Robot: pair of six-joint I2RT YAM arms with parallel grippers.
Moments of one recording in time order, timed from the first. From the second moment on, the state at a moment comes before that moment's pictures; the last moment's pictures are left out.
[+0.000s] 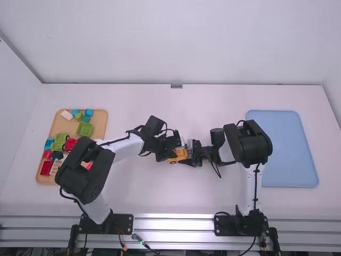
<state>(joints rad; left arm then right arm) -0.46 1.76 0.90 -0.24 0.51 0.75 0.24 2.24 0.67 0.71 -1.21 -0.85</state>
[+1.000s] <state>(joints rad) -0.51 1.75 0.90 -0.24 0.41 0.73 0.24 2.24 0.67 0.71 -1.21 -0.86</state>
